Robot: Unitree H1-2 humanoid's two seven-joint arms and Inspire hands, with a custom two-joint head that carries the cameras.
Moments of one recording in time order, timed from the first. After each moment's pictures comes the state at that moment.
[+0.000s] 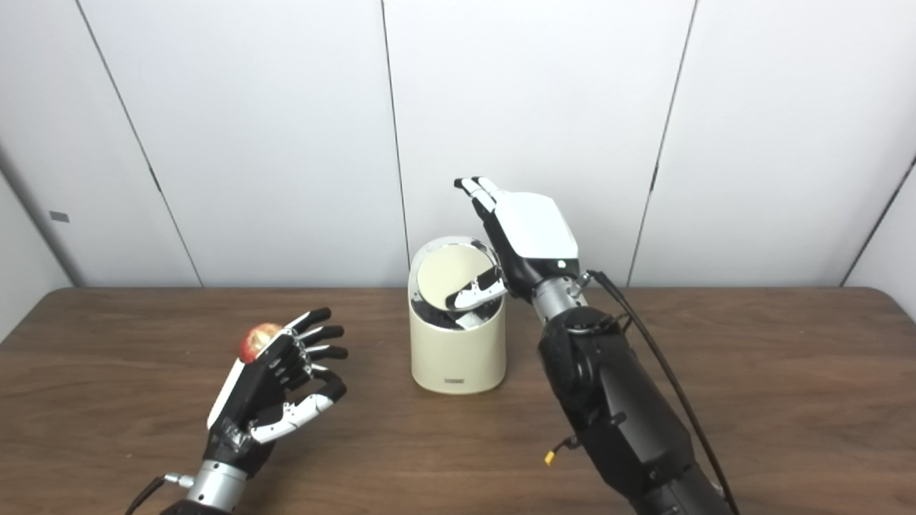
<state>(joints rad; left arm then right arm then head) -0.15 0.13 0.04 0.06 -0.11 -0.25 -0.16 -0.69 -0.17 0.27 0.12 -0.74 0.24 0.06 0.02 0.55</state>
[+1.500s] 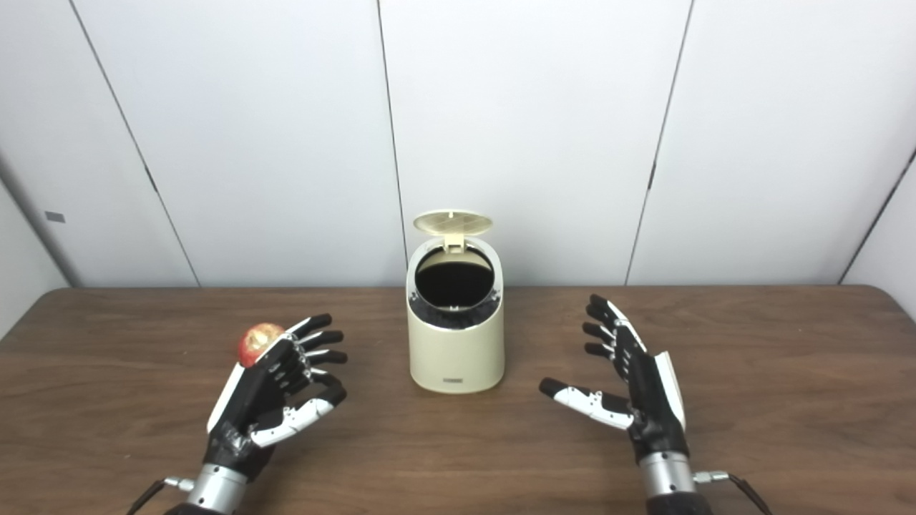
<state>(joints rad) -0.15 0.11 0.02 0.08 -0.11 -0.25 -0.17 -0.22 -0.12 -0.04 0.15 -0.14 -0.21 -0.06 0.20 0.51</state>
